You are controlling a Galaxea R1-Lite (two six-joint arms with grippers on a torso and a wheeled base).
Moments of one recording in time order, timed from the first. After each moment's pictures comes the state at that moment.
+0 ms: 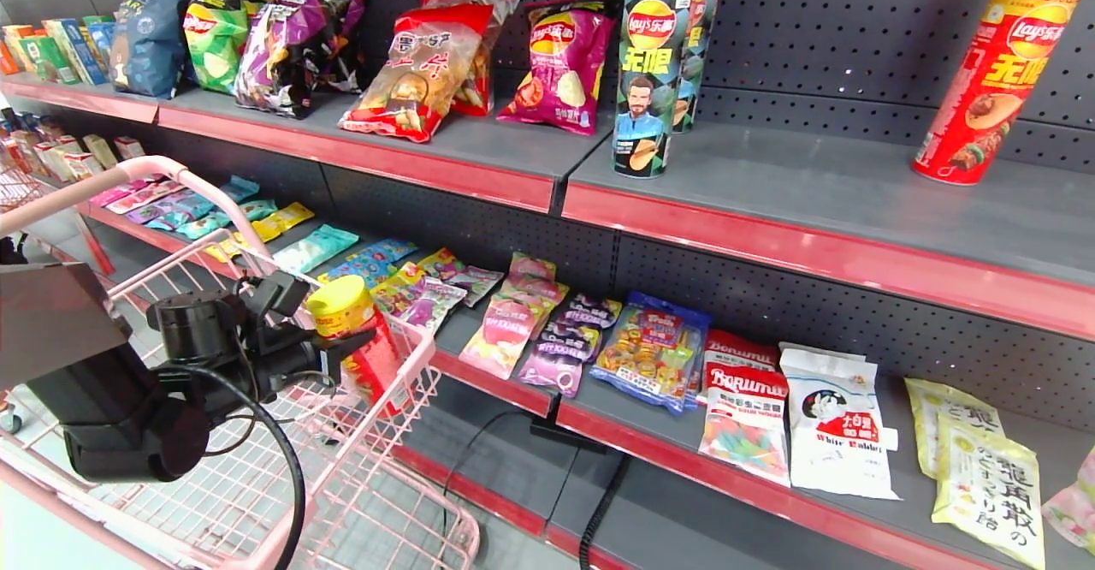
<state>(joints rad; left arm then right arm) 0.07 2.21 -0.63 -1.24 -0.58 0.11 0.00 0.00 0.00 0.00 0.02 0.00</state>
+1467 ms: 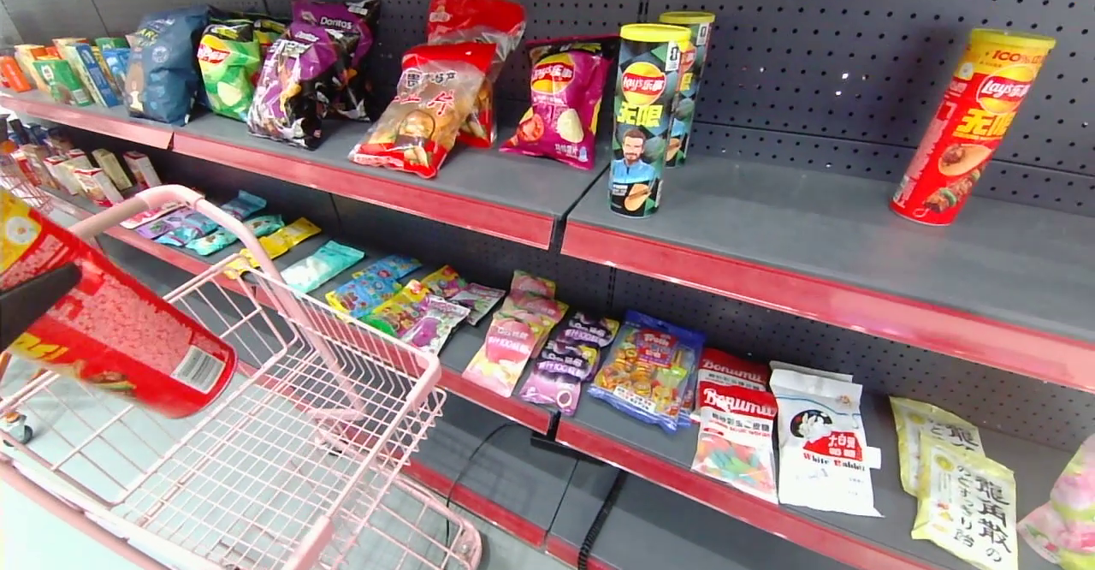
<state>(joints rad) 0.20 0.89 -0.50 -0.38 -0.29 -0.08 0.00 0.00 0.00 0.00 0.01 0.00</state>
